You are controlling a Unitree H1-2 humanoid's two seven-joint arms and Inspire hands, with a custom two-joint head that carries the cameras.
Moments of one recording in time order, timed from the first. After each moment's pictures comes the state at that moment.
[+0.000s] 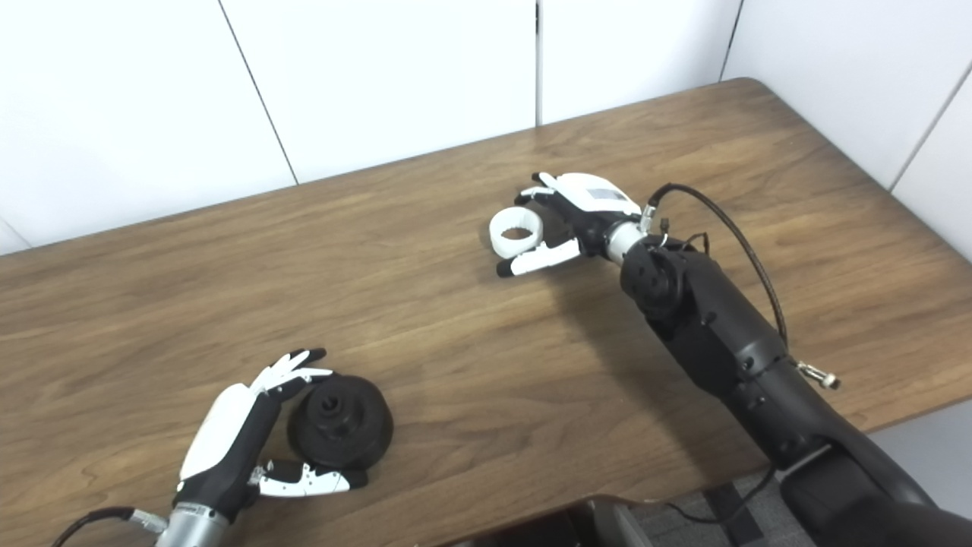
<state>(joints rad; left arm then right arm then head) 0.06 0.23 -0.30 -0.26 0.62 0.03 -0.17 -0.38 -0.51 0.23 0.04 -0.69 0.28 0.31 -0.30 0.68</state>
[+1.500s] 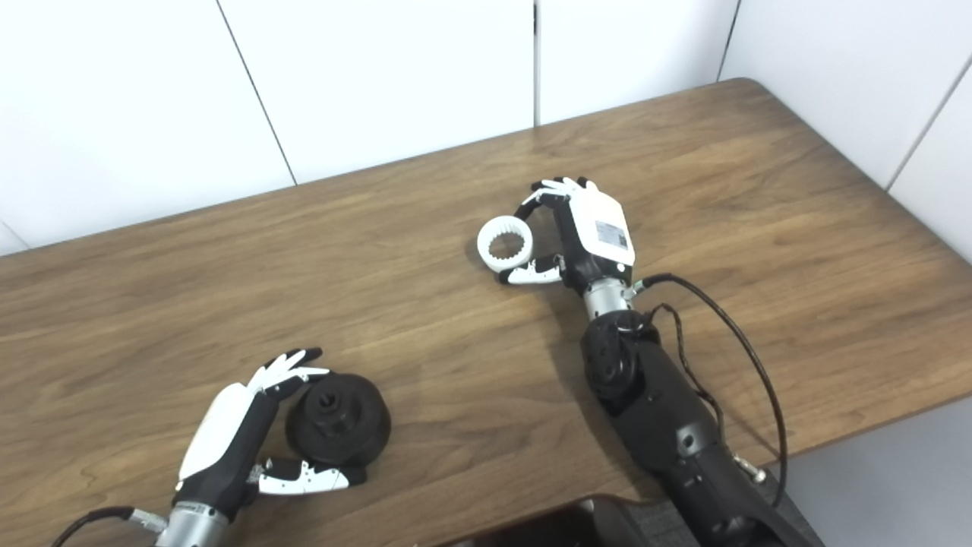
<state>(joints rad) 0.05 0.22 -0.30 -0.26 0.62 0.06 -0.17 -0.25 -0.25 0.14 0.15 -0.70 0.14 -0.35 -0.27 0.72</state>
